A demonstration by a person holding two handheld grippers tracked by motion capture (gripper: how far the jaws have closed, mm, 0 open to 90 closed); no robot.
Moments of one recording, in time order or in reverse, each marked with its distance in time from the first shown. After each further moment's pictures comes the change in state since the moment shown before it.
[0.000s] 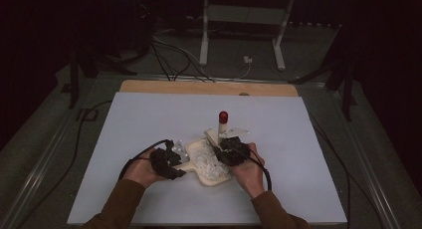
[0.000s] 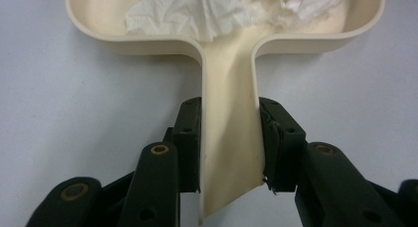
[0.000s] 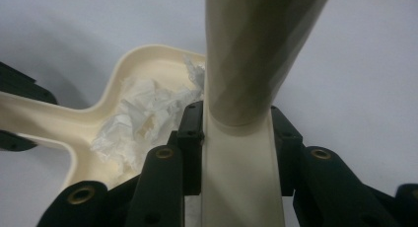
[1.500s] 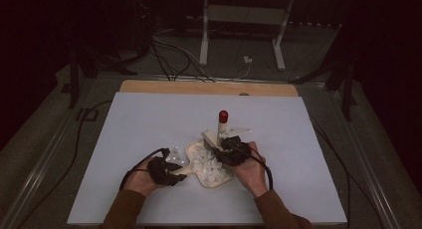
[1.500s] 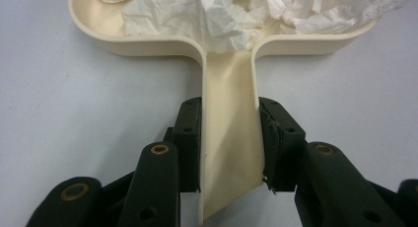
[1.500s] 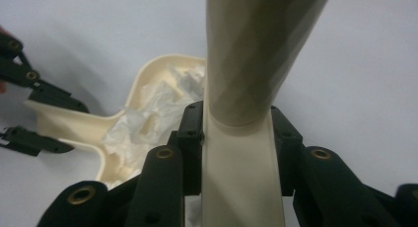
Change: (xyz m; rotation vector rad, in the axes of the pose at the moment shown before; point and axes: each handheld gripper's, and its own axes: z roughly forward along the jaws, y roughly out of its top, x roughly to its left) left arm -0.012 -0.026 0.016 -0.139 0.038 -0.037; right arm -0.003 0.003 -0.007 -0.002 0.068 -0.024
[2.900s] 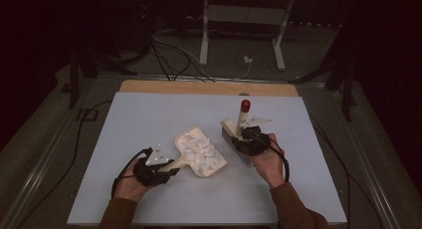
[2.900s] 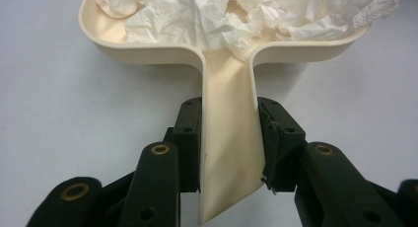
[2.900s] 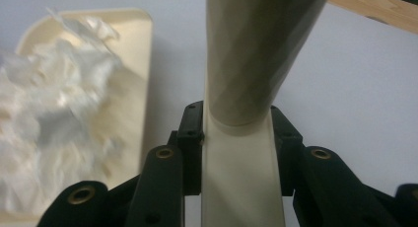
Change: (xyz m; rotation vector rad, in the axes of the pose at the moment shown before) left arm -0.001 -0.020 -0.035 -0.197 0.122 -0.095; right arm -0.051 0.000 -0.022 -0.027 -0.080 0.039
